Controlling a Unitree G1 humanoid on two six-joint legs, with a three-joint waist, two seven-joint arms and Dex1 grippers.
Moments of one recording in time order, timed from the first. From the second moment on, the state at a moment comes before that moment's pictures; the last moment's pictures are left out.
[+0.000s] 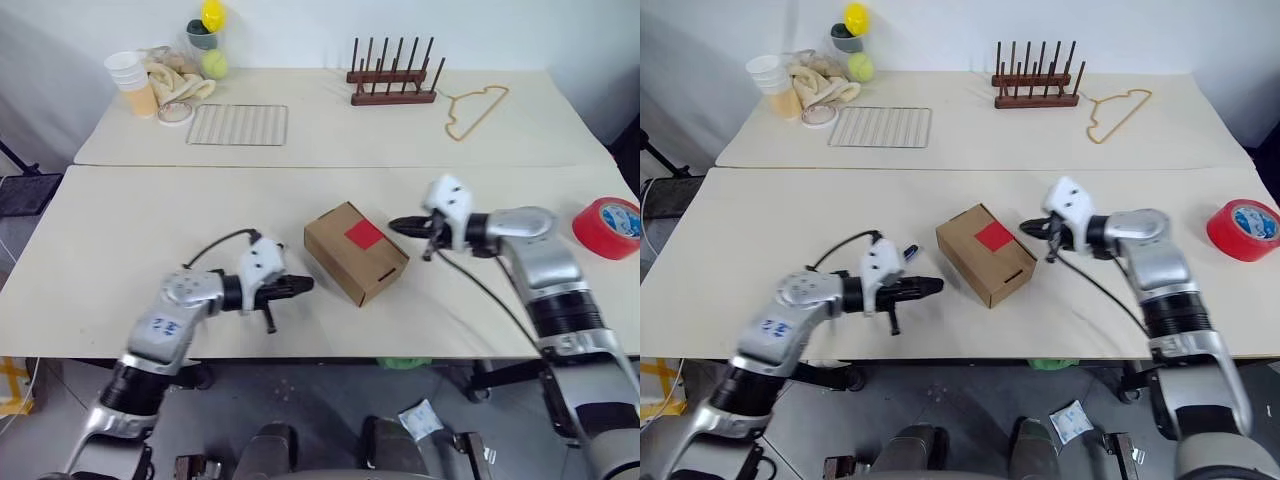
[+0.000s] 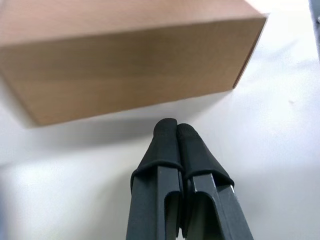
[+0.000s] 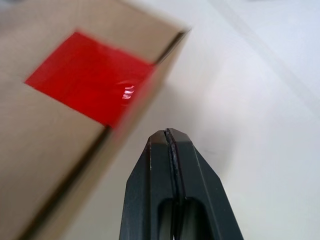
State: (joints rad) left arm -0.37 0.60 -0.04 -0.20 -0.32 0.47 -0.93; right arm -0.74 -0.70 0.02 0.33 0.20 0.20 1.10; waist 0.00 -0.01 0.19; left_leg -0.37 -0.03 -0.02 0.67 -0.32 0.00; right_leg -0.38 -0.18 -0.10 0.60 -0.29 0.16
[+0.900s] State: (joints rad) left arm 0.08 0.87 0.57 0.10 -0.46 0.24 -1.09; right arm -0.17 -0.75 -0.33 -0.36 0.70 0.25 1.21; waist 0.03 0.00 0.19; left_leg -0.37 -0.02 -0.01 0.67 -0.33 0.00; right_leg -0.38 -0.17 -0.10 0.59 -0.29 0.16
